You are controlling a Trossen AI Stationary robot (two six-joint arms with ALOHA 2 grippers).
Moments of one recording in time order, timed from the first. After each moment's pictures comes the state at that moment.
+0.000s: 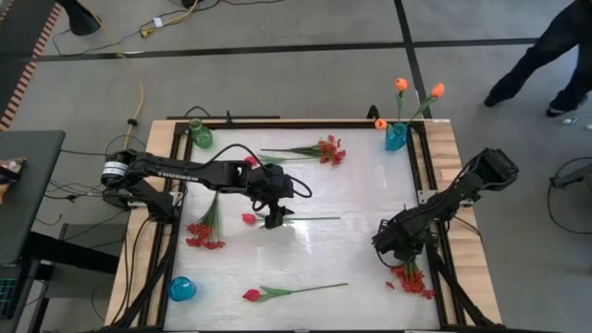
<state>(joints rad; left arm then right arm) 0.02 1.56 1.18 -0.43 0.06 -0.09 0.52 1.43 0.65 -1.07 -0.18 -0.71</state>
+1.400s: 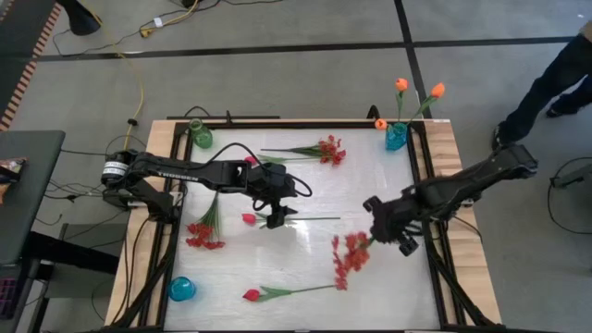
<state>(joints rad) 0.02 1.56 1.18 -0.37 0.07 -0.06 0.35 1.11 0.91 -0.87 -0.10 -0.22</state>
